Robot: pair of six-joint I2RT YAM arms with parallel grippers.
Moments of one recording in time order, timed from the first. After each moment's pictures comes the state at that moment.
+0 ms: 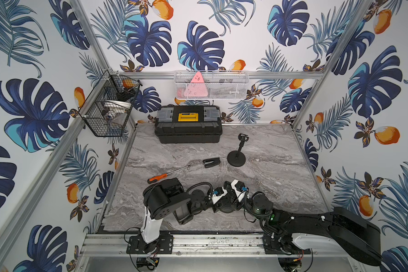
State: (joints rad) left arm -0.88 1.95 0.37 1.44 0.24 0.09; right arm 1.03 1.14 0.17 0.84 0.24 0.01
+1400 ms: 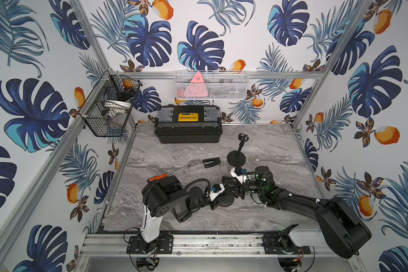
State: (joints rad) left arm -0.82 1.95 0.37 1.42 0.30 0.08; right arm 0.52 1.35 0.43 0.49 -0.79 -0.12
